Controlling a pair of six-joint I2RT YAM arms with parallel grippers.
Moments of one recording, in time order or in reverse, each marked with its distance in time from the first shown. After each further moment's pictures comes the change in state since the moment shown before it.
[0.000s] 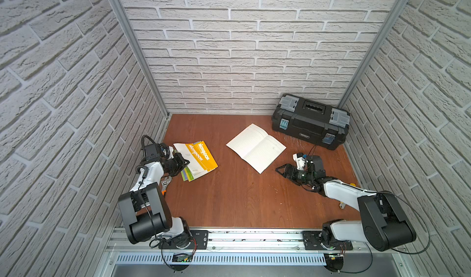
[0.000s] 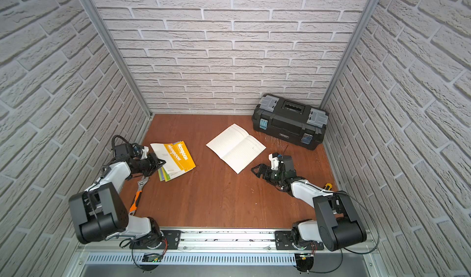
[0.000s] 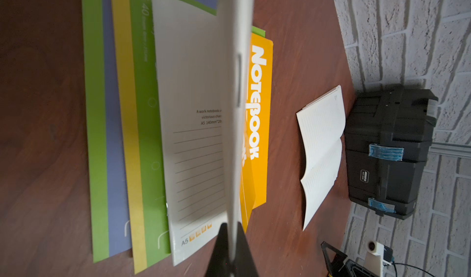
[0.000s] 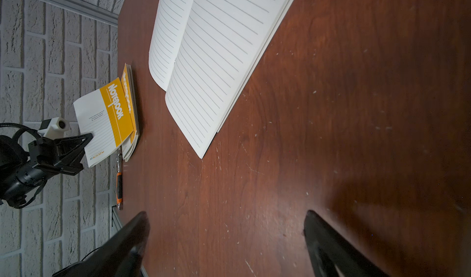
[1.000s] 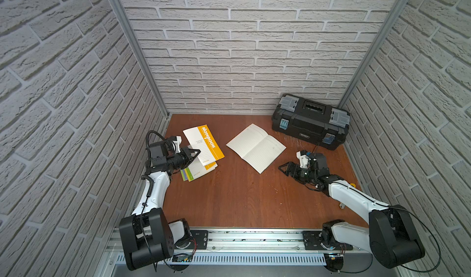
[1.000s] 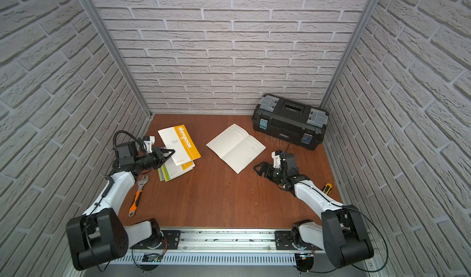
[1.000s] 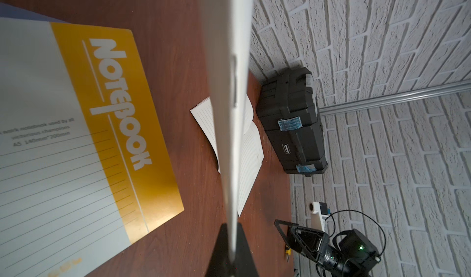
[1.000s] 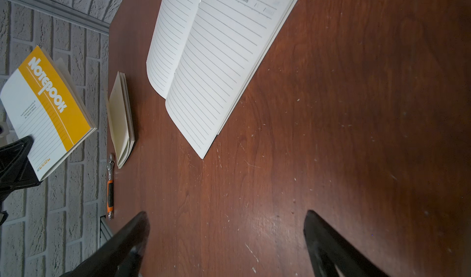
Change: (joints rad) left arm -0.095 -0.208 -0.098 0.267 0.252 -0.203; right arm 0.000 -0.136 0.061 -0.214 0.084 -0.032
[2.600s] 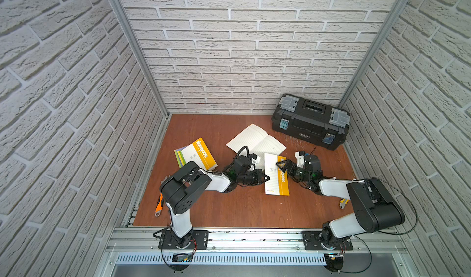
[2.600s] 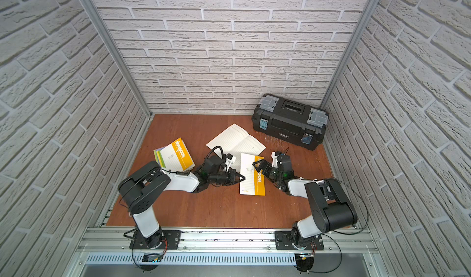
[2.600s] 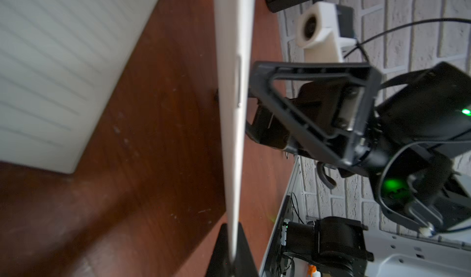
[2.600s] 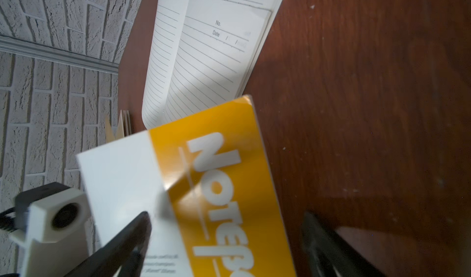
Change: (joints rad) left arm -1.106 0.573 0.023 0.772 -0.347 -0.351; right arm 0.000 0.259 -0.078 0.441 0.037 0.171
